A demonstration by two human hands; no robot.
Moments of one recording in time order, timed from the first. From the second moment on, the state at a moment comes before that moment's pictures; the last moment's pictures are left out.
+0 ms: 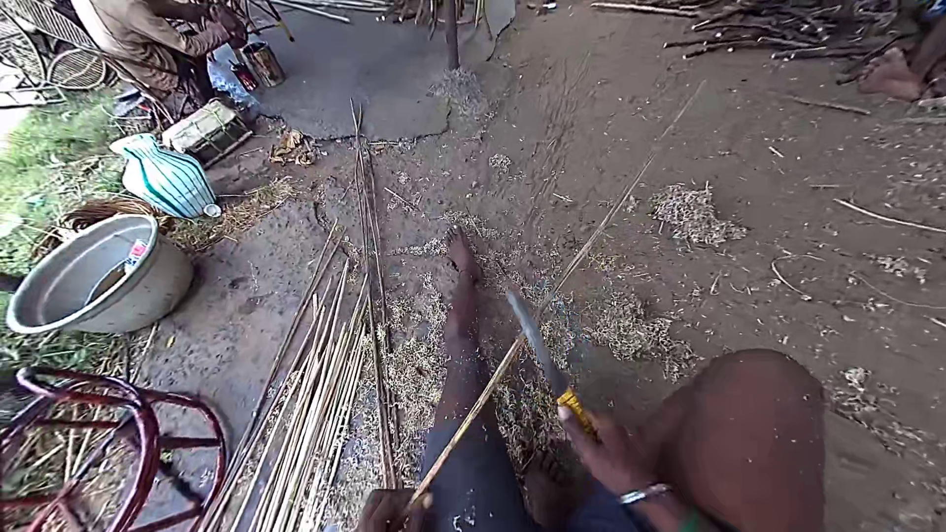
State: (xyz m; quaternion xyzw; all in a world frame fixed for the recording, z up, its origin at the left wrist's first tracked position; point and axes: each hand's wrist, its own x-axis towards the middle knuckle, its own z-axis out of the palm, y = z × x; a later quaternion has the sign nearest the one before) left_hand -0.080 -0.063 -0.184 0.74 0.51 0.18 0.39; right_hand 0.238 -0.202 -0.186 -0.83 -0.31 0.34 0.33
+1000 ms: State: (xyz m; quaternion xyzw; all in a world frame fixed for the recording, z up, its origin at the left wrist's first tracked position) left_hand 0.051 -0.039 -0.158 0.78 0.37 0.16 0.48; right_hand 0.242 -0.210 -0.151 -0.84 -0.40 0.32 0.20
